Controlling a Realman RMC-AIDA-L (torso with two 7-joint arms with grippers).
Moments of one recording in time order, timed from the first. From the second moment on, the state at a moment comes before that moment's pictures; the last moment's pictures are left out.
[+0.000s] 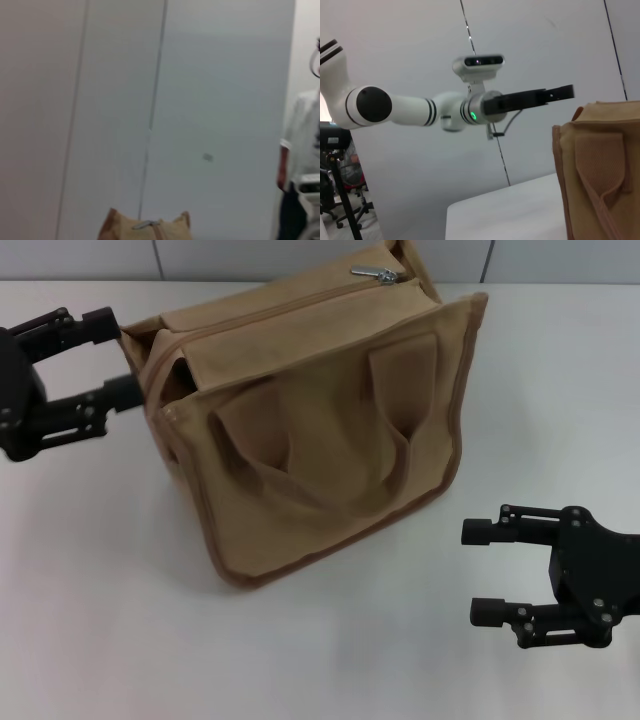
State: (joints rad) left arm -0.35 -1.97 0.63 0.81 1.63 1.93 -1.36; right arm 0.40 2.05 -0.81 -0.59 -1.87 -1.93 1.17
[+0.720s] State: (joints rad) left arm -0.43 -1.99 0.98 0.66 1.58 2.01 -1.40; right arm 0.40 2.04 -0.81 -0.59 -1.87 -1.92 1.16
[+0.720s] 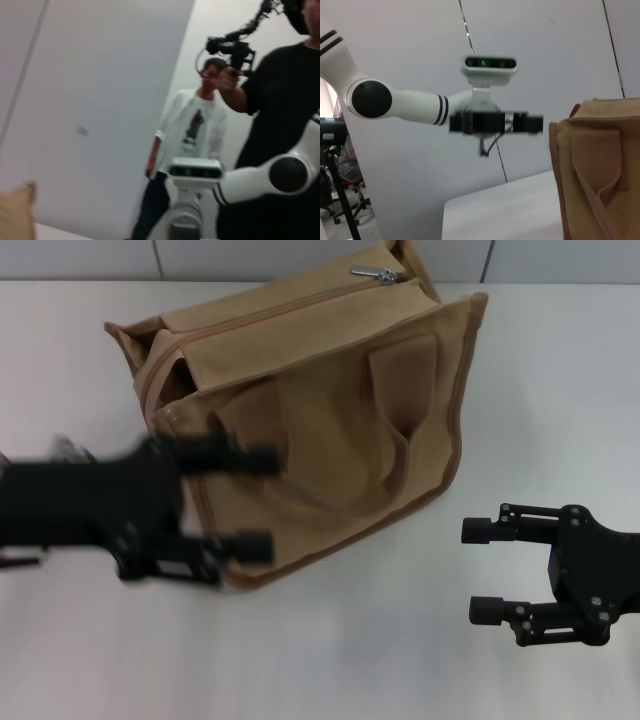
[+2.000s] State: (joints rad) left arm -0.43 -2.06 1.00 0.39 1.79 1.73 -1.02; right arm 0.41 2.08 -0.82 -0.48 -1.96 -1.77 1.03
